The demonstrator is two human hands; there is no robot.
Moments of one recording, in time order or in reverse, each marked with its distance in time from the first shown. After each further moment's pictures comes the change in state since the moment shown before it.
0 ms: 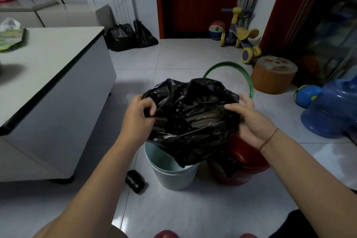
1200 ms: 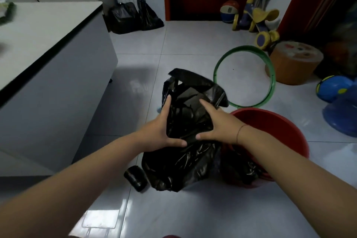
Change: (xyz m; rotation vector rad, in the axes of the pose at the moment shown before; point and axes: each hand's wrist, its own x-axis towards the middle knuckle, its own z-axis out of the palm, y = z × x) left_hand 0.024 -0.087 0.051 0.145 -0.754 -0.157; right_hand 0.096 0.078 0.020 -1.527 -0.383 -0.090
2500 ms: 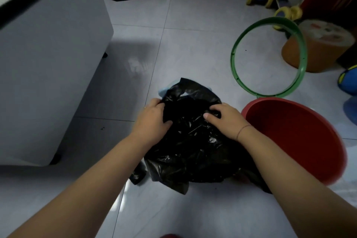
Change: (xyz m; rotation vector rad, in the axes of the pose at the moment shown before) left_hand 0.047 -0.065 0.028 0.278 0.368 -0.128; right_hand 0.062 0.028 0.057 0.145 0.124 0.180
